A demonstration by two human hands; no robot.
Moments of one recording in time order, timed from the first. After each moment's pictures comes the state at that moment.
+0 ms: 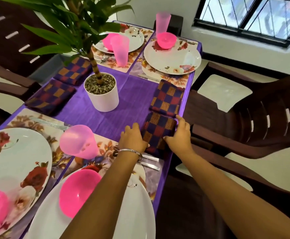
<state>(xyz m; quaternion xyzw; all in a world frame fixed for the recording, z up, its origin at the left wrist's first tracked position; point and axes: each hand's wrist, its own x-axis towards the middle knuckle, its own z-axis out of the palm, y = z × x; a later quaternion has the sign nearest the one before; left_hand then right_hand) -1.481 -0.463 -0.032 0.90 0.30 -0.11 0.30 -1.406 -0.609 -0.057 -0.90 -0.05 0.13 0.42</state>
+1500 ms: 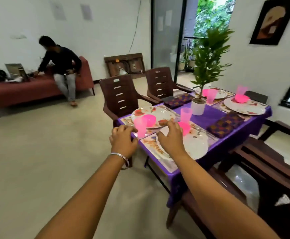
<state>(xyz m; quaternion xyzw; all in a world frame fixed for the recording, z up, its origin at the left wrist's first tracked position) -2.090 -0.612 0.162 0.82 0.50 0.27 0.11 -1.933 -0.688 0.163 -0.74 -0.46 0.06 0.49</state>
